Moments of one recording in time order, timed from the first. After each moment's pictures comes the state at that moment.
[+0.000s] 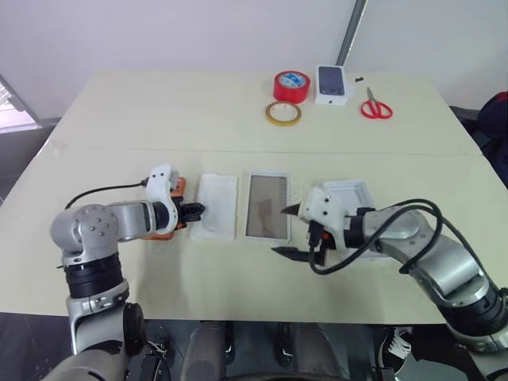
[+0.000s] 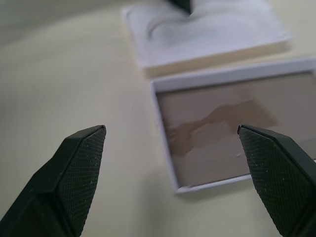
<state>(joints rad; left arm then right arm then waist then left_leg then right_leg) -0.56 0.33 0.38 -0.16 -0.78 1.61 -0.03 -0.40 -0.76 0.31 -0.56 0.36 0.84 0.82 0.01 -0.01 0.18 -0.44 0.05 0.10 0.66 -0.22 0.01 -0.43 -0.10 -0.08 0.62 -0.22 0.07</state>
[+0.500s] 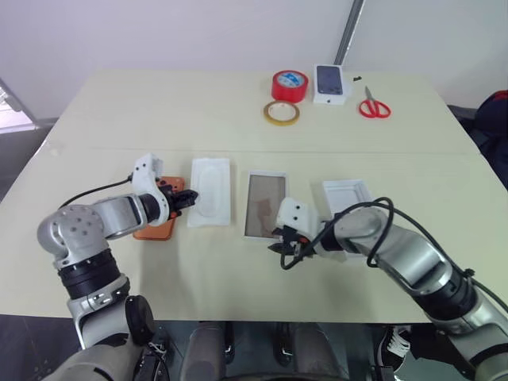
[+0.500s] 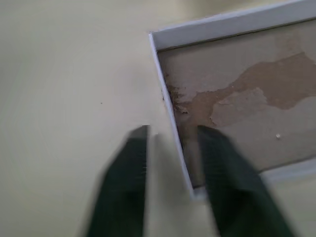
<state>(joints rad) -0.60 0.28 0.59 -0.15 -0.84 1.61 0.03 -0.54 -0.69 0.51 -0.45 0.26 1.00 0.76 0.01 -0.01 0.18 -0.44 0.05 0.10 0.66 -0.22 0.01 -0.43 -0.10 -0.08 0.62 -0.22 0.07</state>
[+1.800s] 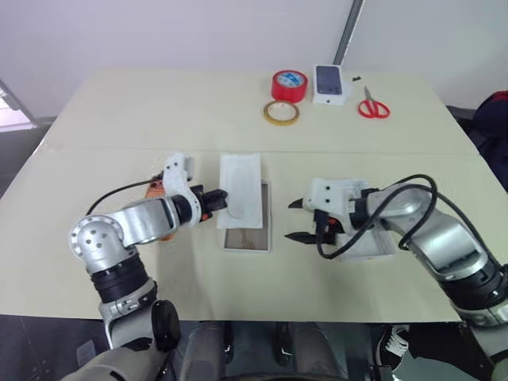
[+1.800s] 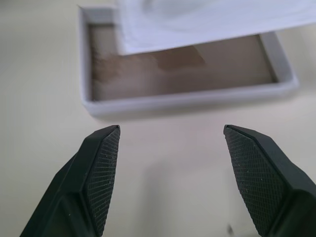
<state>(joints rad) -0.57 0.10 0.48 -0.24 -1.36 1.60 0.66 -0.52 -0.82 0.30 -0.35 0.23 0.69 1.01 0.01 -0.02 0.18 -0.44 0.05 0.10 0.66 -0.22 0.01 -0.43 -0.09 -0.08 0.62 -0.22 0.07</state>
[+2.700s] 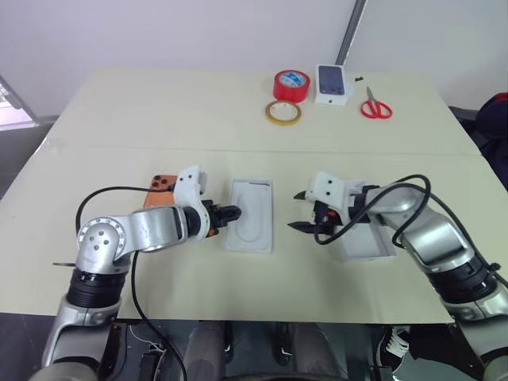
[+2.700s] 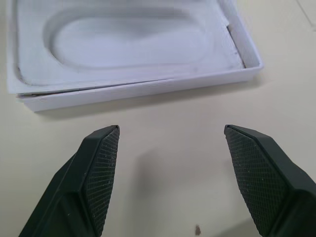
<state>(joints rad) -0.47 0.55 -0.03 -0.26 -1.95 1.05 0.94 -0.54 -0.74 0.30 -0.22 0.15 0.60 0.96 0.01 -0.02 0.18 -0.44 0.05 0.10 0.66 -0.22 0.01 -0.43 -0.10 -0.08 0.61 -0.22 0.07</state>
